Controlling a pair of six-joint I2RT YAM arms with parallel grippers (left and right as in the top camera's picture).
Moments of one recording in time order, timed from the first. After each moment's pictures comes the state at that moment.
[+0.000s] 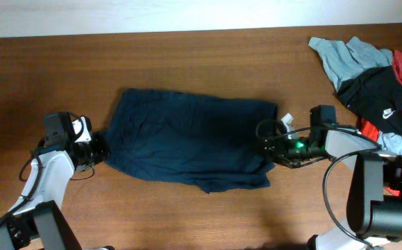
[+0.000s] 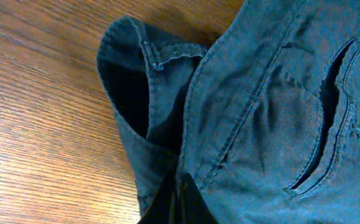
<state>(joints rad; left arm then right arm) 0.28 1.56 0.85 -0.51 0.28 -0.20 -0.12 1.78 0.86 -0.59 -0.85 0.02</state>
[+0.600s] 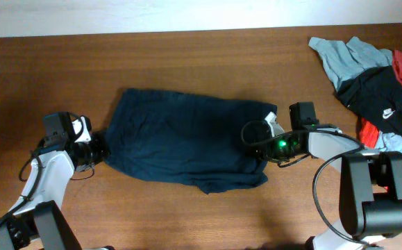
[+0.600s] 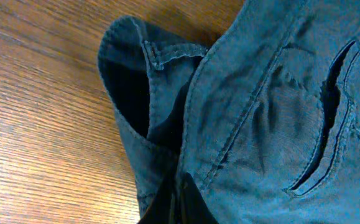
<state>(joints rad) 0.28 1.56 0.85 -0.51 0.27 -0.20 0.02 1.79 0.85 -0.44 -0.72 0.10</state>
